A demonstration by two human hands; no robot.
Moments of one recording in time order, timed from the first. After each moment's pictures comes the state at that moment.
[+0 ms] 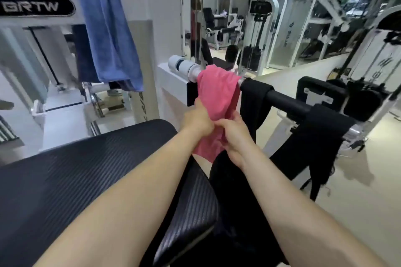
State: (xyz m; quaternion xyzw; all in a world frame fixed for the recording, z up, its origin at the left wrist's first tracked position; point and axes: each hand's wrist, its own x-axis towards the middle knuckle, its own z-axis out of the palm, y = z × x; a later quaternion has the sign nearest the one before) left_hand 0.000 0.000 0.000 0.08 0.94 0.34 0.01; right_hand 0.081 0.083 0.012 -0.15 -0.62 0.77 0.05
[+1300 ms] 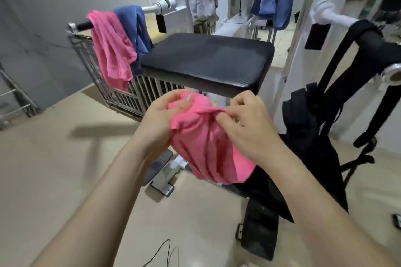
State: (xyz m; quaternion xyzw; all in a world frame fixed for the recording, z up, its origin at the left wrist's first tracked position) left_hand 0.454 0.057 0.017 -0.22 0.65 0.66 -0.29; right_hand 0.329 0.185 0.010 0.48 -0.78 0.40 -0.01
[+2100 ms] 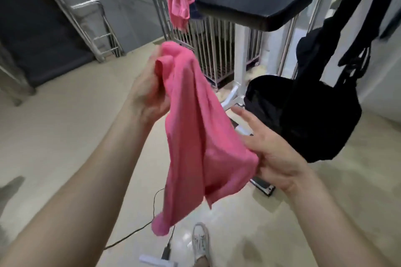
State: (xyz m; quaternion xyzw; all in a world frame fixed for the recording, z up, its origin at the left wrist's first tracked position) left_hand 0.582 0.298 0.008 -0.26 0.37 0.77 -0.44; right_hand 0.402 0.459 -0.067 0.28 -0.34 0.56 -0.70
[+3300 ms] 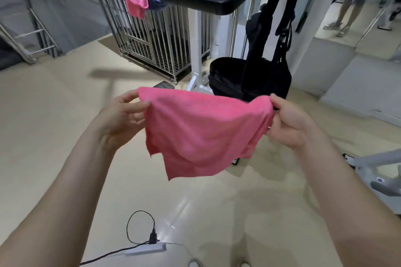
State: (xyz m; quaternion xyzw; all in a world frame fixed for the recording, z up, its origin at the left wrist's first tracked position) left_hand 0.723 0.403 -0.042 -0.37 0.47 0.74 -0.31; right_hand 0.446 0.581 -0.051 0.04 -0.57 0.66 -0.49
